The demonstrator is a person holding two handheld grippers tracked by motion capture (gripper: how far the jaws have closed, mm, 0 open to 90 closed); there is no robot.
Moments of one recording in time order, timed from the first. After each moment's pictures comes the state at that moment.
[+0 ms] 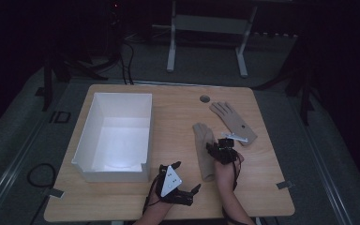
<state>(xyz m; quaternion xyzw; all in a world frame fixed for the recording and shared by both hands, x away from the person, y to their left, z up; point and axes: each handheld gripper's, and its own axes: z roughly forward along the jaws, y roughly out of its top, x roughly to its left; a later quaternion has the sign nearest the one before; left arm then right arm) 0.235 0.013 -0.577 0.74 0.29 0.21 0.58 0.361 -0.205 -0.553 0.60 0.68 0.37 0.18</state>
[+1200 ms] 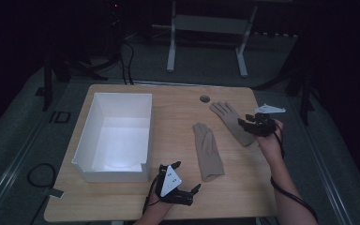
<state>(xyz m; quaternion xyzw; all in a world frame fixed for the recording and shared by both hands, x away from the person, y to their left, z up) 0.235 0.014 -0.577 0.74 0.29 0.21 0.58 0.433 -0.323 -0.479 0.42 0.79 0.37 0.25</state>
